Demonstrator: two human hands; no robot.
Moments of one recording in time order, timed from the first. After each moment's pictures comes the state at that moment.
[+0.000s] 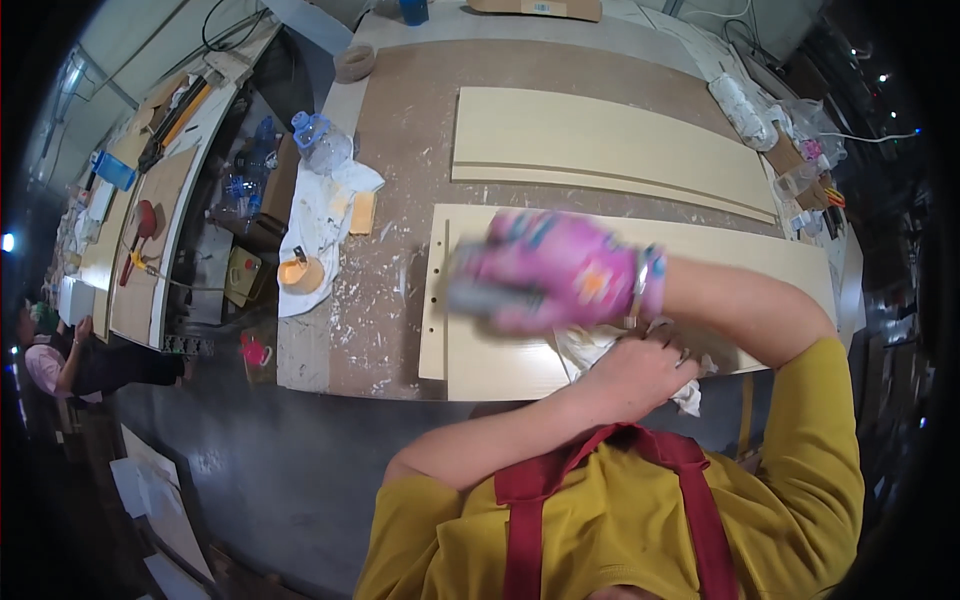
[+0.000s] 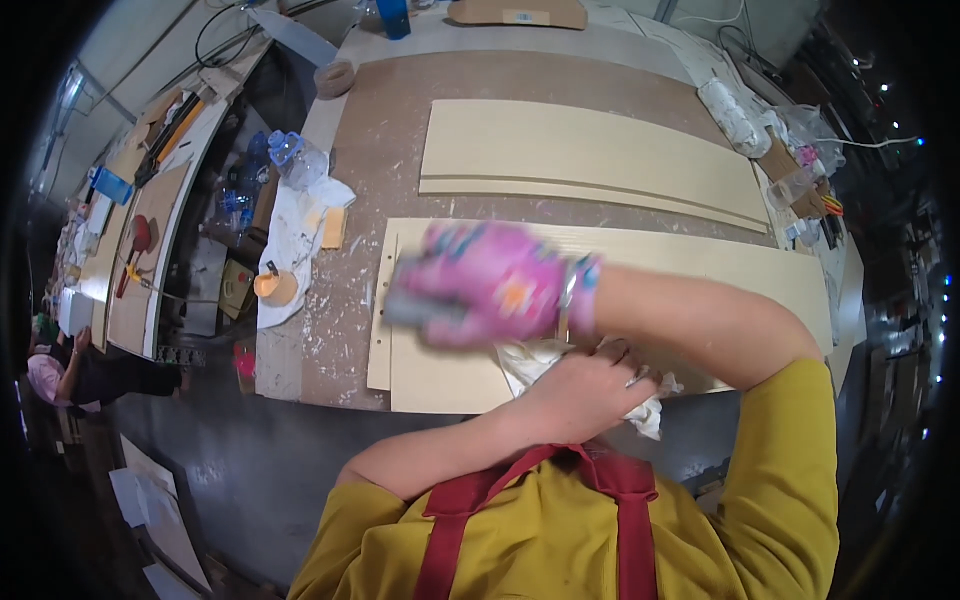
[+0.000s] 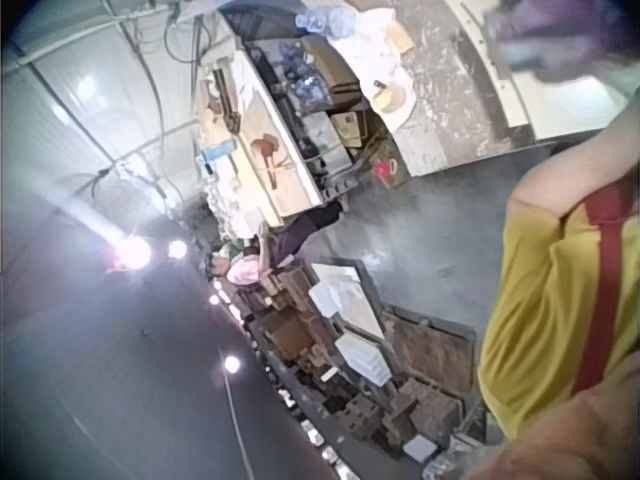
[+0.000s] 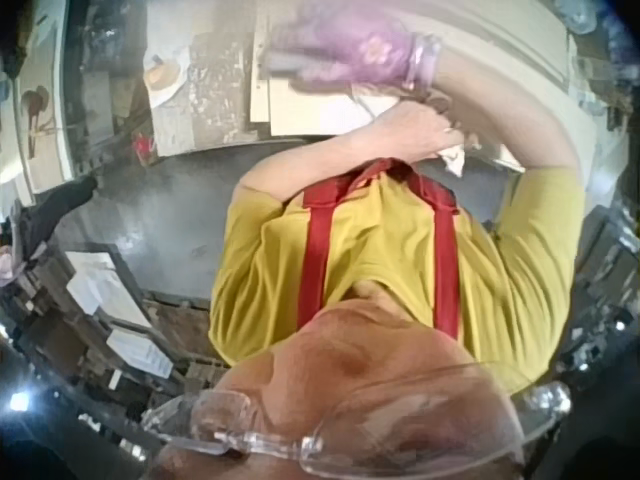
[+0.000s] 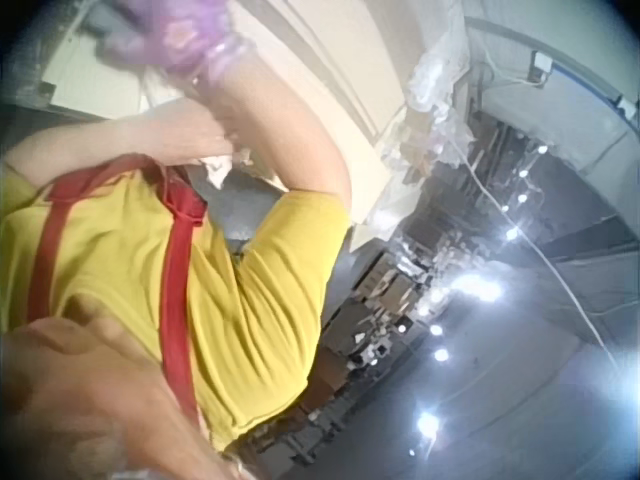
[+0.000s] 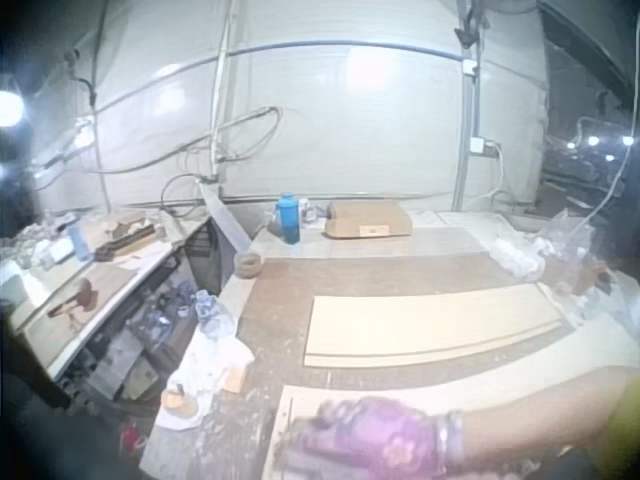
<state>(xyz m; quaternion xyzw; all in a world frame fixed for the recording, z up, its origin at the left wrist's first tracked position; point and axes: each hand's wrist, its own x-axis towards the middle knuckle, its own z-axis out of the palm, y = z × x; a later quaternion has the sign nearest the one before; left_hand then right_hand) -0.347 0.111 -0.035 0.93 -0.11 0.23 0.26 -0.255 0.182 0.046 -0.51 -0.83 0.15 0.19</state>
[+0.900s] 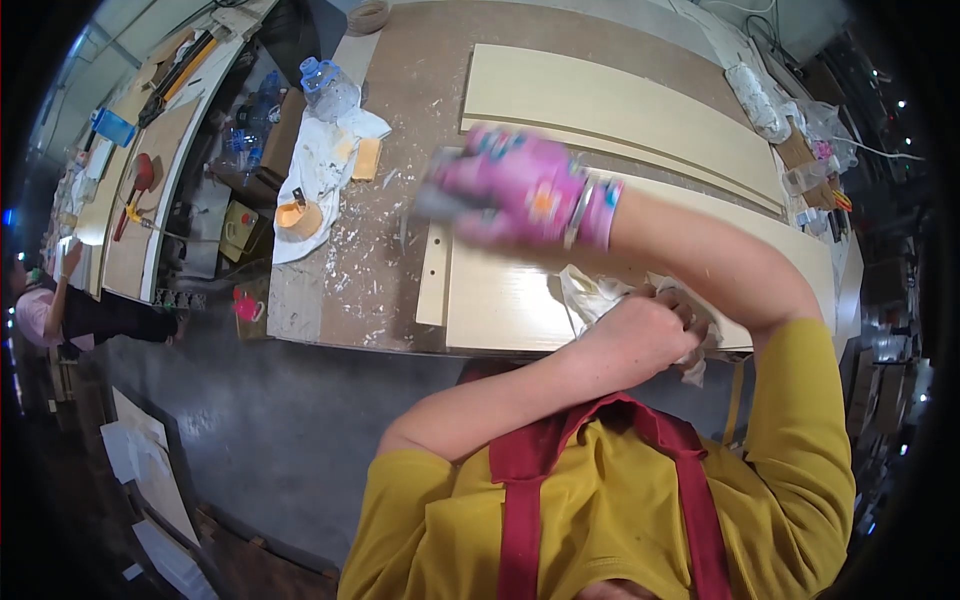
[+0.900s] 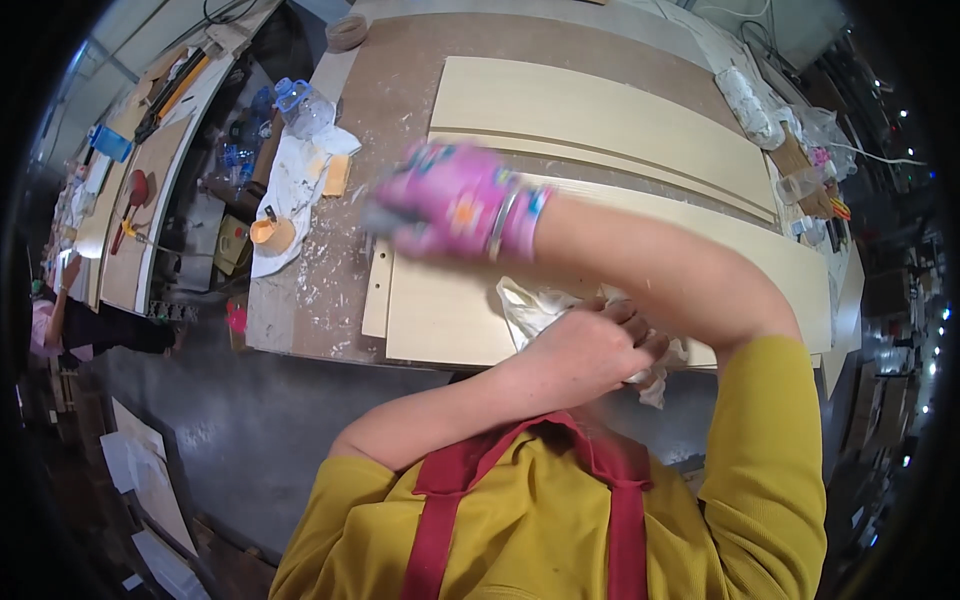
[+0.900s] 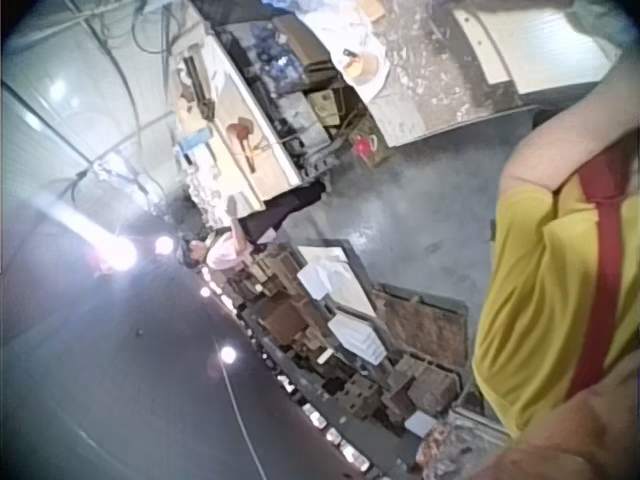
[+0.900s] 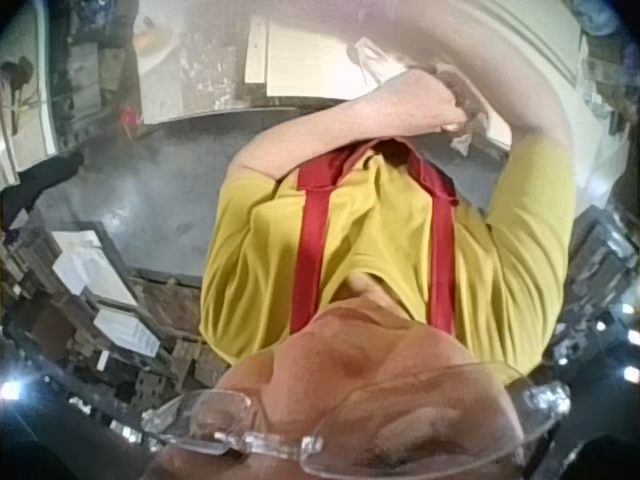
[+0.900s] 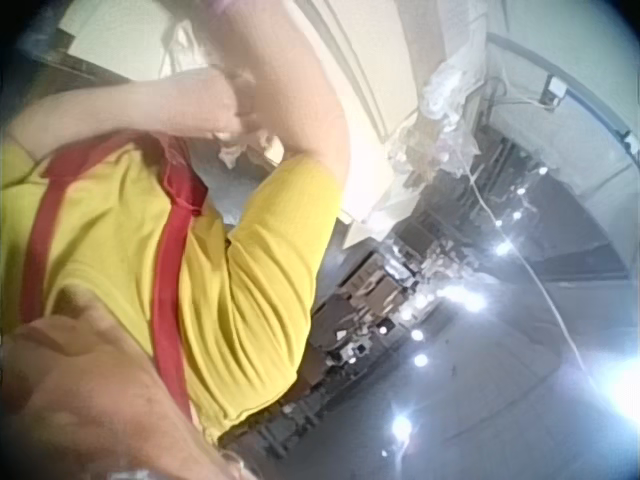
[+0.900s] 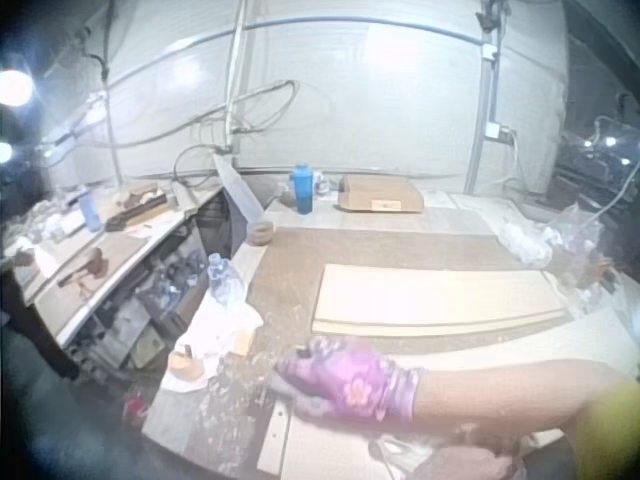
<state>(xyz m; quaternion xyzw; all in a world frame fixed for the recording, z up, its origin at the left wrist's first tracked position) -0.347 0.113 -0.024 0.94 -0.12 0.20 0.26 -0.293 0.195 0.012 -0.45 -0.86 0.10 0.21</state>
